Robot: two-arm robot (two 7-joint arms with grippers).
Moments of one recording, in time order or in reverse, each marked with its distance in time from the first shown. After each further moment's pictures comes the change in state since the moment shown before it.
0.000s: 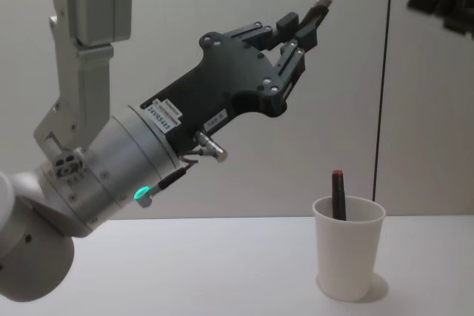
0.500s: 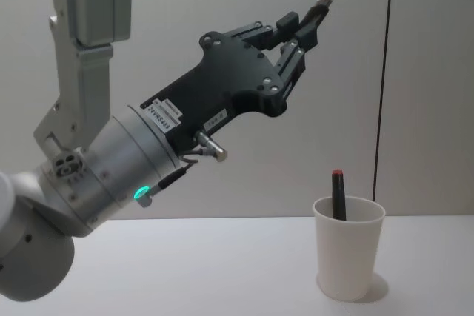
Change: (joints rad) left arm -0.001 0.000 0.000 0.002 -0.001 -0.002 -0.002; right arm 0.006 -0.002 -0.021 -0.064 0.088 0.042 -0.004
